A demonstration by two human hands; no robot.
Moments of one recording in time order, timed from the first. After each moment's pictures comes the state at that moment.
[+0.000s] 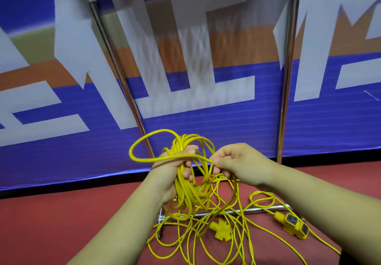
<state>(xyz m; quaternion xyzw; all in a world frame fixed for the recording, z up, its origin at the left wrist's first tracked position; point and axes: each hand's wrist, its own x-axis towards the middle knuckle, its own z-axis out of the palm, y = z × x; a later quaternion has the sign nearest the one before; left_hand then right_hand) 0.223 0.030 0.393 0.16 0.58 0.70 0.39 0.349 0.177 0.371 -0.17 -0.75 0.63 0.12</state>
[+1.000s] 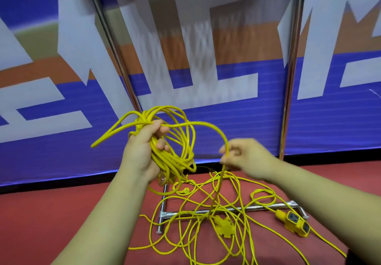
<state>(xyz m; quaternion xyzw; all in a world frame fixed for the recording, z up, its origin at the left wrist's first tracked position) 0.195 0.016 0.434 0.15 0.49 0.82 0.26 0.347 0.199 0.354 -0.19 -0.81 0.53 0.16</state>
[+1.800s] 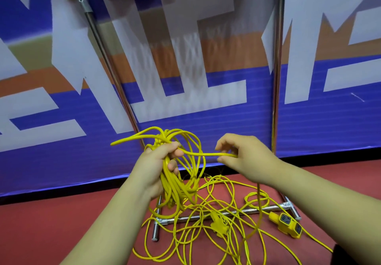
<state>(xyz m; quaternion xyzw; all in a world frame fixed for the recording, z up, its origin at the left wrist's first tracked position) 0.227 0.025 0.423 0.15 0.60 0.70 0.34 0.379 0.201 0.382 -0.14 -0.90 0.31 0.26</state>
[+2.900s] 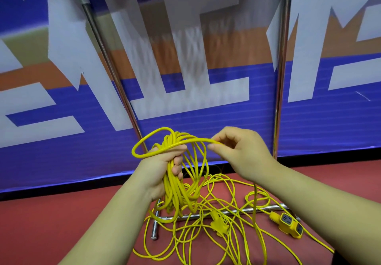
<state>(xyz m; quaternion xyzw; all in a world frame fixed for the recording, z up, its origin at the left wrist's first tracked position) 0.222 0.027 0.414 0.18 0.59 0.67 0.42 0.361 0.180 0.394 -0.14 -0.82 0.40 0.37</state>
